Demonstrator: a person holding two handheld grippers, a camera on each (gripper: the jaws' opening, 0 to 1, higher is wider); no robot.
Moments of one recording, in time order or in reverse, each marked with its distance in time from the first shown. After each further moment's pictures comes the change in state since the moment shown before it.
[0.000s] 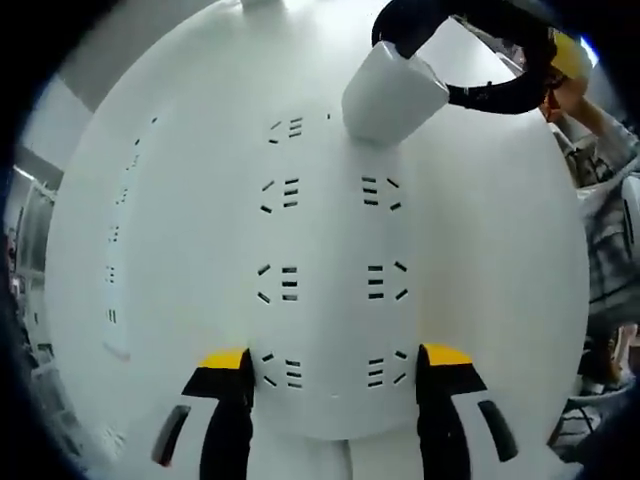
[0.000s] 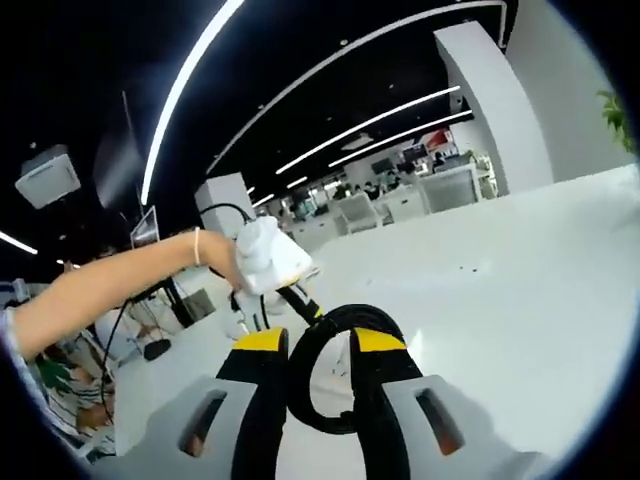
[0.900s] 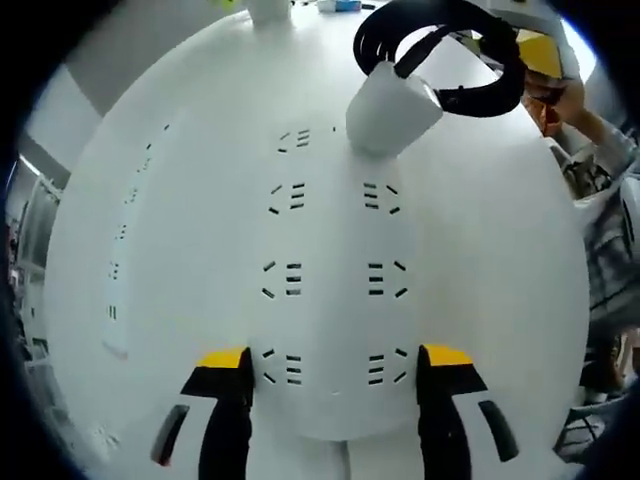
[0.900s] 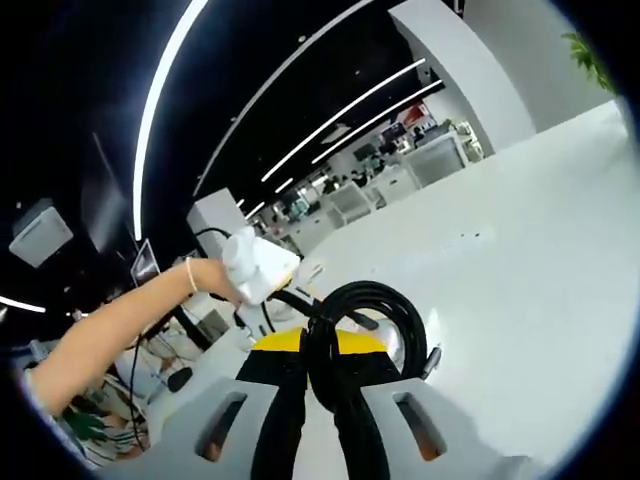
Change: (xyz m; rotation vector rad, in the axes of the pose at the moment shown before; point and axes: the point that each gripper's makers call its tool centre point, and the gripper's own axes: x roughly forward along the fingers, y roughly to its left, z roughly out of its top) left arm 0.002 -0.009 0.000 -0.021 -0.071 -0.001; right arm 0.003 0.009 -0.011 0.221 0.017 -0.010
